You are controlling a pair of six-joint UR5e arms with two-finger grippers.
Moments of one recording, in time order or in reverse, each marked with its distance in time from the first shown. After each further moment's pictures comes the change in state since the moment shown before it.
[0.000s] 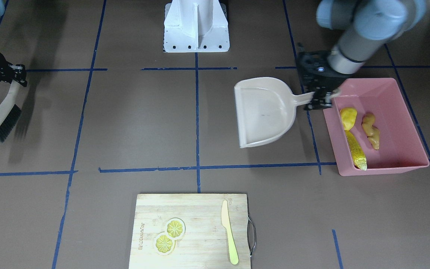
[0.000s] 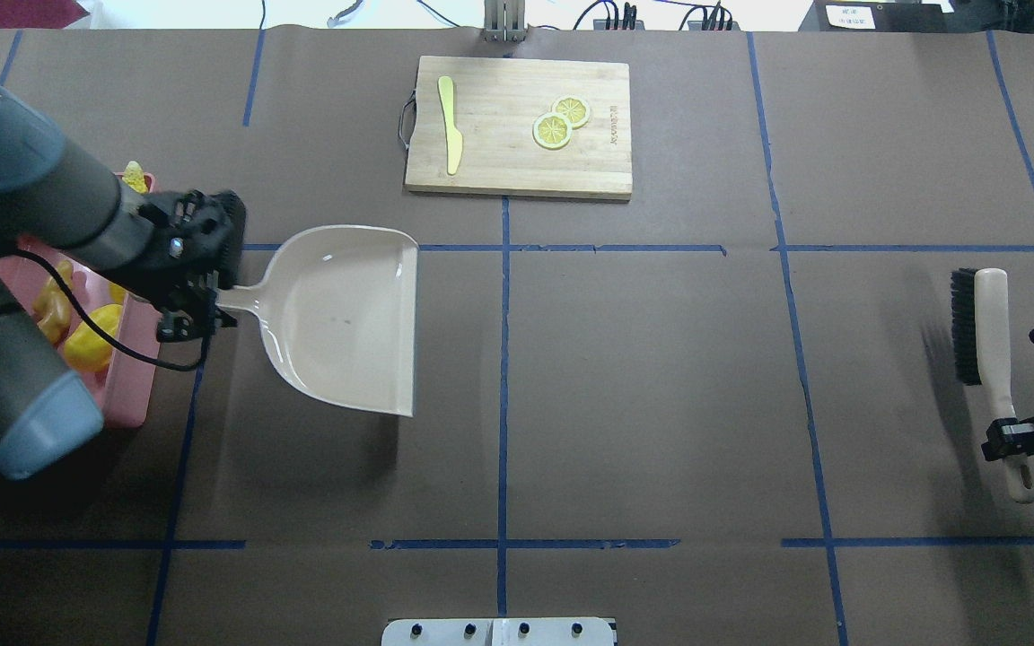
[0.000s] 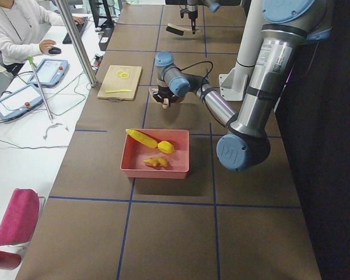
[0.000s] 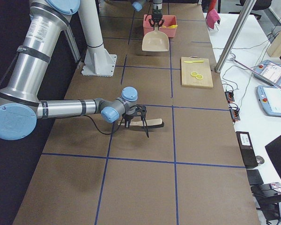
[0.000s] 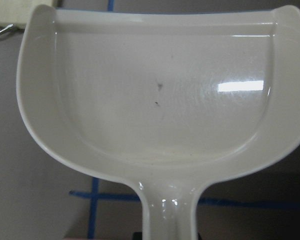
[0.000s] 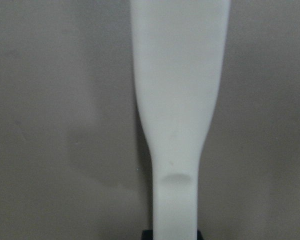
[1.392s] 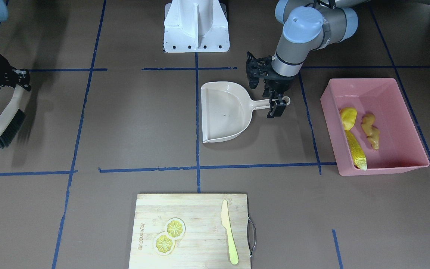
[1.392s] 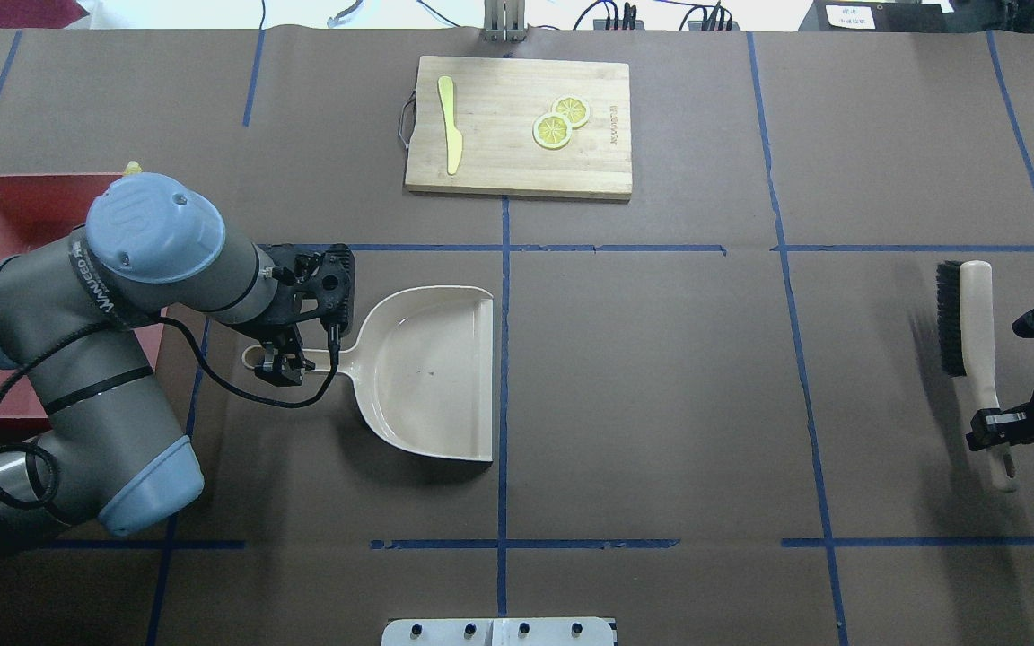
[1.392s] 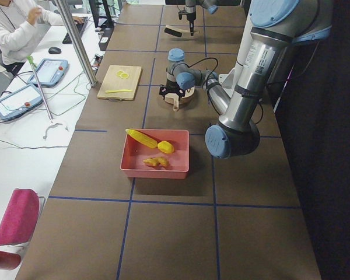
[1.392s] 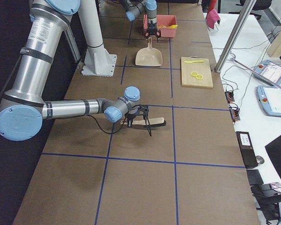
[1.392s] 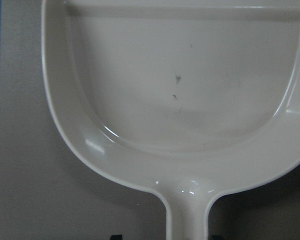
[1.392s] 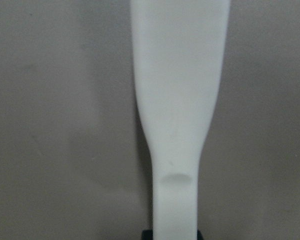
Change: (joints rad) left arm 0.116 -0.083 0.047 -0.006 0.203 -0.099; right arm -0.001 0.041 -0.033 0.001 -0.001 0.000
